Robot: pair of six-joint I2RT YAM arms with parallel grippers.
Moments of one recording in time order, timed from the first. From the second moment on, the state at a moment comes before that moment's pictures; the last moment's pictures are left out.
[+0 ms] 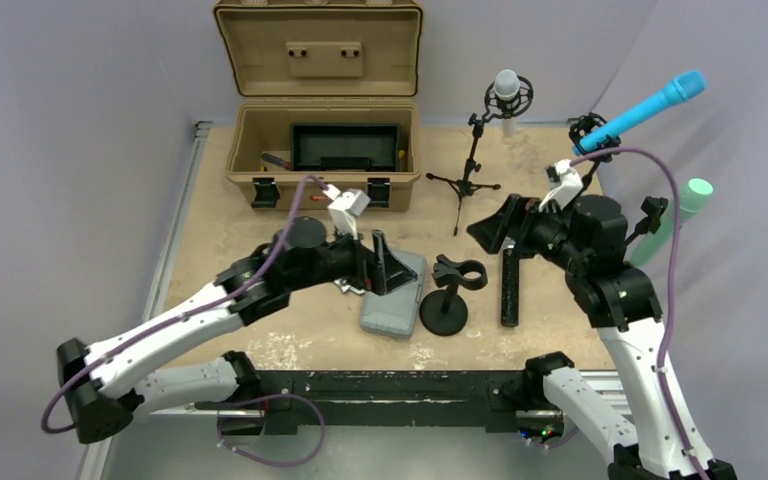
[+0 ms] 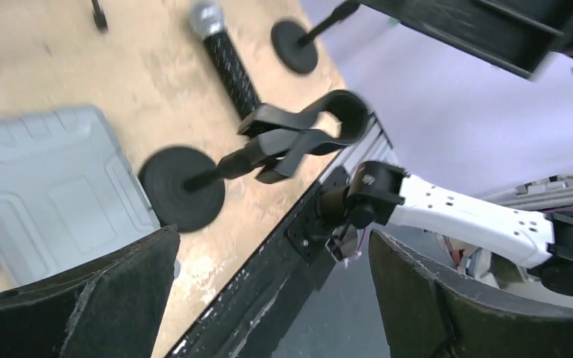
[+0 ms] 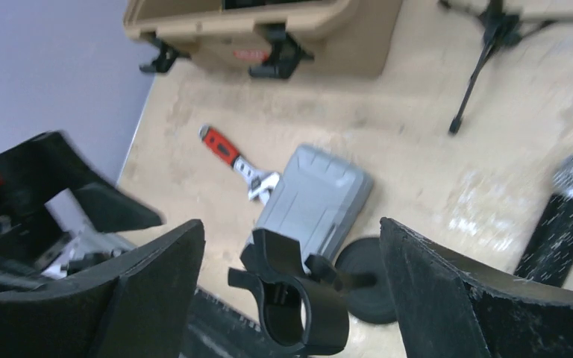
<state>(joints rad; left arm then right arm) -0.94 1.06 0.92 -0.21 0.17 -0.74 0.24 0.76 1.04 -0.68 -0.35 0.48</state>
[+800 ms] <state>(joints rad) -0.94 0.54 0.91 -0.61 0.02 -0.58 0.24 1.34 1.59 -0.32 0.18 0.28</state>
